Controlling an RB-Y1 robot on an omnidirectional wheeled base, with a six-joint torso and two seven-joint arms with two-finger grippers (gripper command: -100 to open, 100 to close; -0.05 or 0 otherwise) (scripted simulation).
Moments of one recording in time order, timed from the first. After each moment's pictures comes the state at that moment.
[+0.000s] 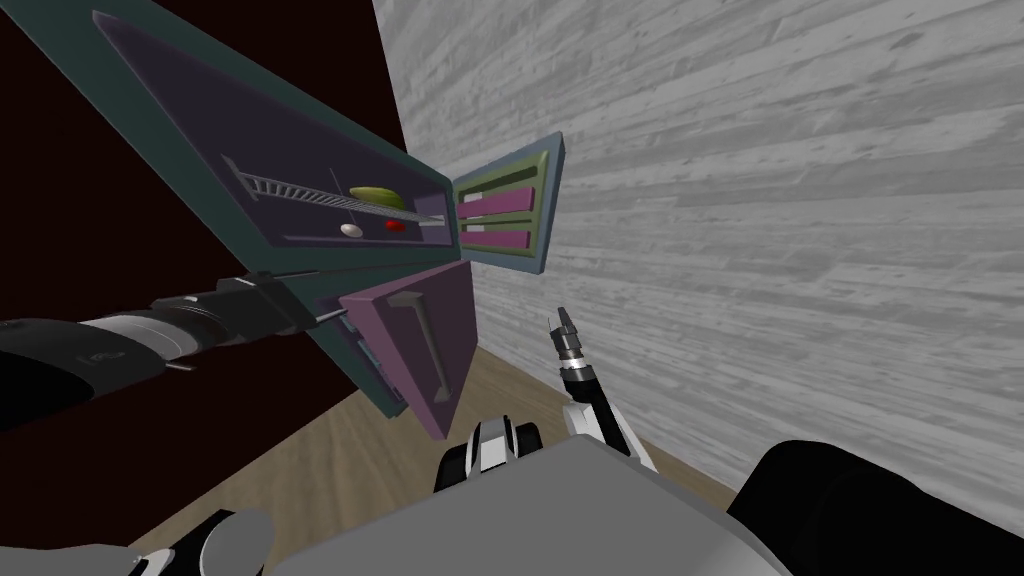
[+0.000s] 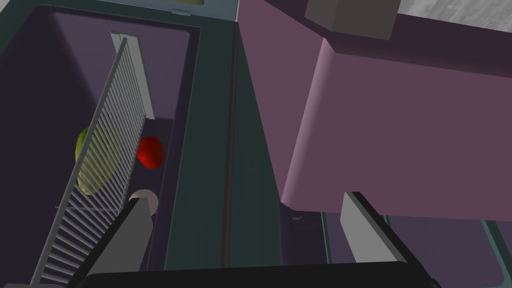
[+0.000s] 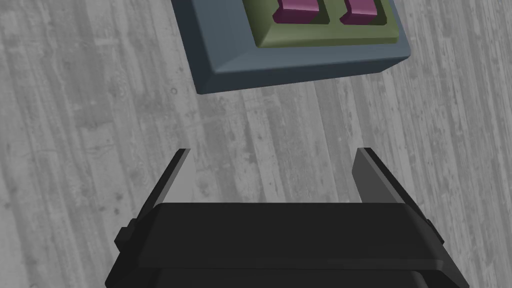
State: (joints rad) left arm -0.34 0.40 0.93 -2.40 0.97 1.52 -0.08; right arm 0.54 -0.05 0.06 -2.22 0.05 -0.43 -0.01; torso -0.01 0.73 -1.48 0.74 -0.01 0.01
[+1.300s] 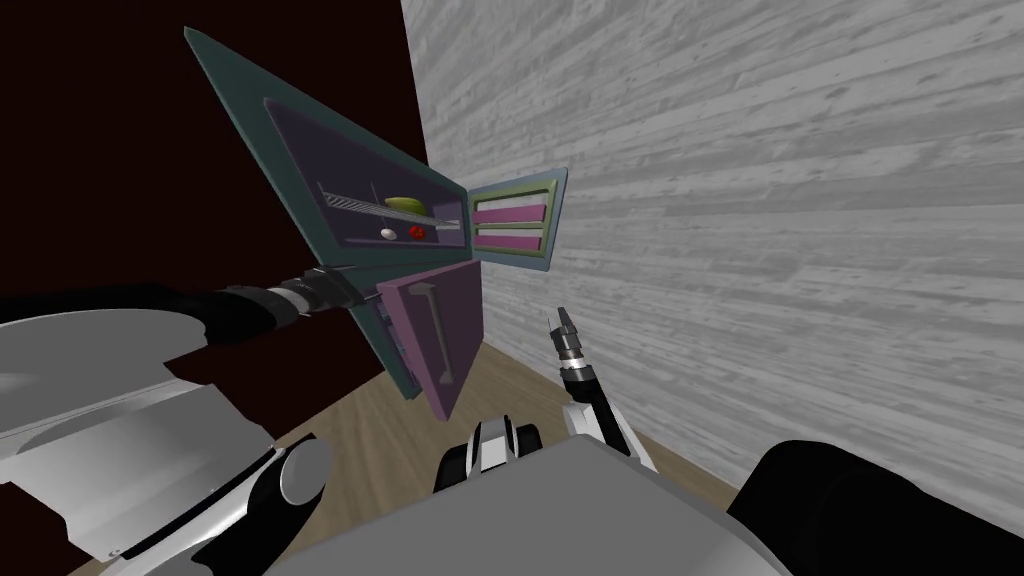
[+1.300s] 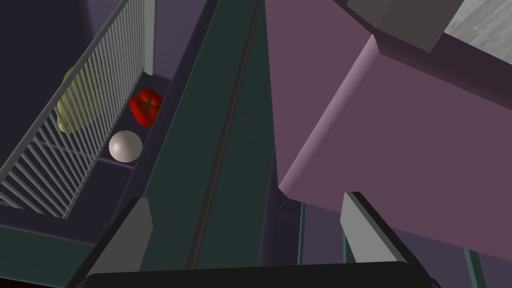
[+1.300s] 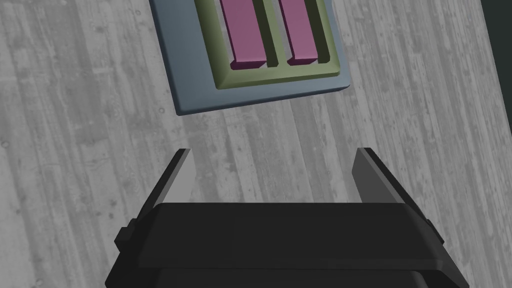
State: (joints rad) left arm -0.53 0.36 0.78 -2.02 0.80 1.30 -0.08; right arm 0.54 -0.05 0.06 -2.22 0.05 -0.43 -0.01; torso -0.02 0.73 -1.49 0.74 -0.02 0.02
